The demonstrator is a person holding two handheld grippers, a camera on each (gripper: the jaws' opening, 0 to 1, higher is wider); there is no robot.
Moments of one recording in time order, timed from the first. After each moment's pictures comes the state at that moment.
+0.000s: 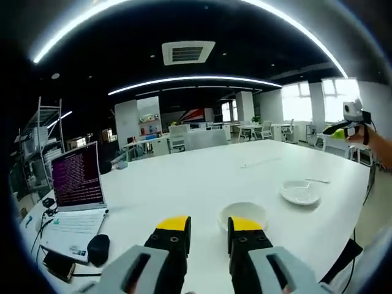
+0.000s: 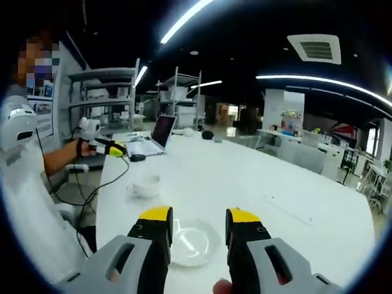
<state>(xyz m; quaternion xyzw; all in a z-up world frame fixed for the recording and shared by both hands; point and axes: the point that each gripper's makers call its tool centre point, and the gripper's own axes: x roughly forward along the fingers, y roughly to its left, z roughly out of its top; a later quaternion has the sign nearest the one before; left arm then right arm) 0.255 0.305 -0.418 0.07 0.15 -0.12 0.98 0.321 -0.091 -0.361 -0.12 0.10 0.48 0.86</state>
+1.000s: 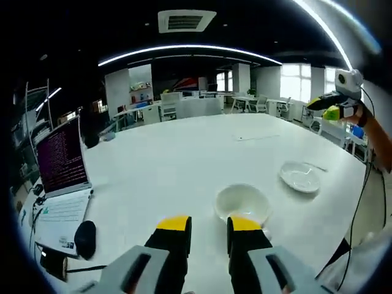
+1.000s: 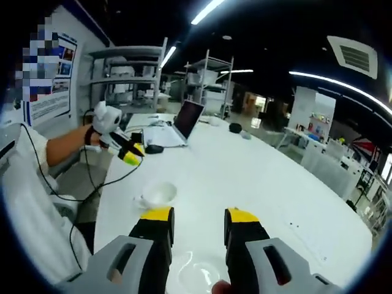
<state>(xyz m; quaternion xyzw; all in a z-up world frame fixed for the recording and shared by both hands) 0.284 0.292 -0.450 0.06 0.27 -0.14 0.95 0.342 0.042 -0.350 -0.21 0.13 0.55 0.80</state>
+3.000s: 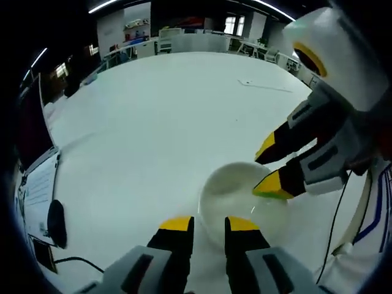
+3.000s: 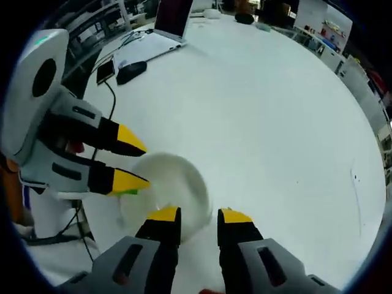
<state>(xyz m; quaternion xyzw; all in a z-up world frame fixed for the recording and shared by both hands) 0.304 0.246 -0.522 0.02 0.50 -0.14 0.86 0.342 0.183 -0.524 -0.27 0.50 0.44 0.70</state>
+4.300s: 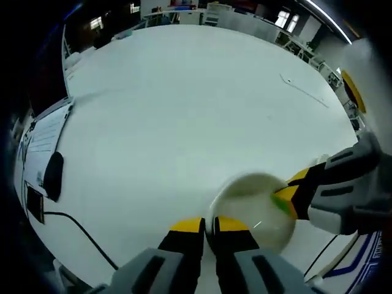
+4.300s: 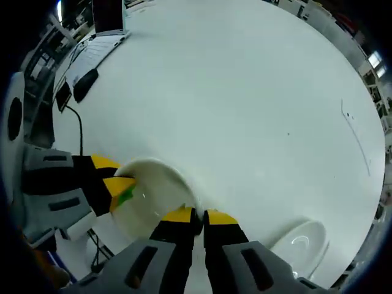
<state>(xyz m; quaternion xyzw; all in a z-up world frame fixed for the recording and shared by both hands) 0.305 0.244 -0.529 -0.08 0.59 -0.02 0.81 0.341 0.161 -0.529 -0.21 0.62 0.30 0.70</state>
